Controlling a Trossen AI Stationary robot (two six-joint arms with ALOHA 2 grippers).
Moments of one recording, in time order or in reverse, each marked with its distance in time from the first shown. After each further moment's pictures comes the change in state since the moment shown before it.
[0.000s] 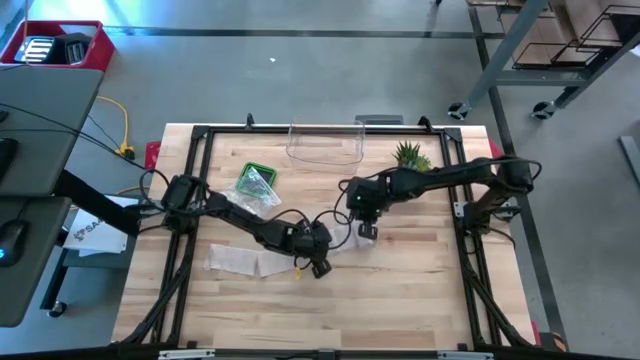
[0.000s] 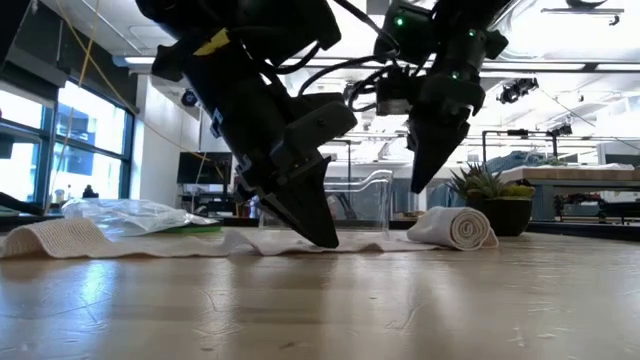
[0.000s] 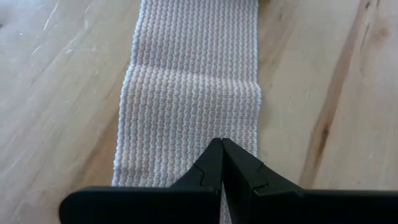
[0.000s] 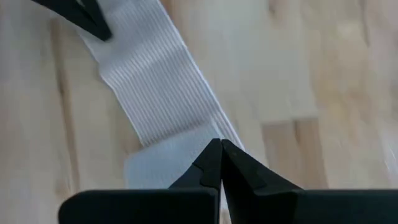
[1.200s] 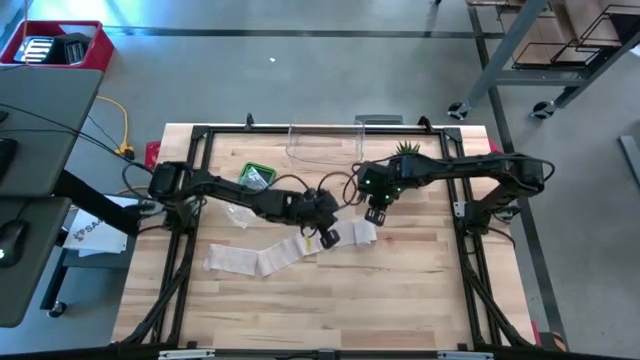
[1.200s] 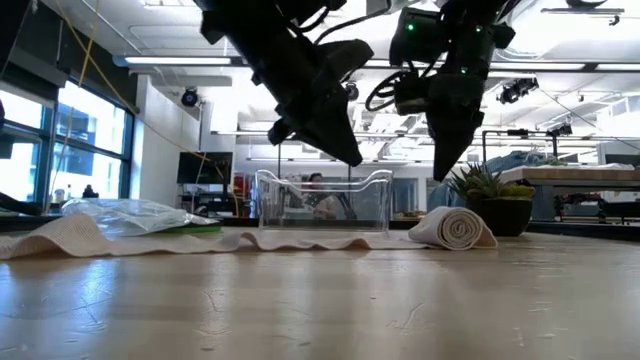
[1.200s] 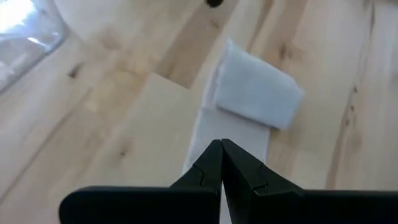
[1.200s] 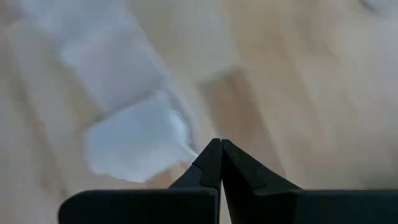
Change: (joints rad) left arm 0.175 -0.153 0.108 -0.081 0.023 0.185; right arm -0.107 -0.098 -0.001 -0.178 0.060 0.124
